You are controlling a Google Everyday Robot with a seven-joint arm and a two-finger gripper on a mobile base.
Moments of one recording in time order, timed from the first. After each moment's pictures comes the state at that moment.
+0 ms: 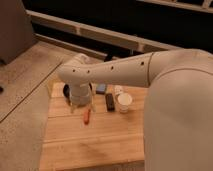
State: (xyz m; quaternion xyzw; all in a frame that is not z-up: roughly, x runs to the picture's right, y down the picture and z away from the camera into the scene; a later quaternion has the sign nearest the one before) arm -0.107 0.104 0.703 -0.26 0.23 0.64 0.68
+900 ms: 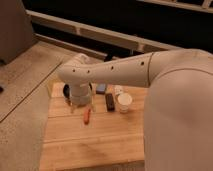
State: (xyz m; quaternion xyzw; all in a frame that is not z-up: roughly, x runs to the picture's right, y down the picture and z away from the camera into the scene) arm -0.107 0.104 0.703 -0.26 0.23 0.64 0.68
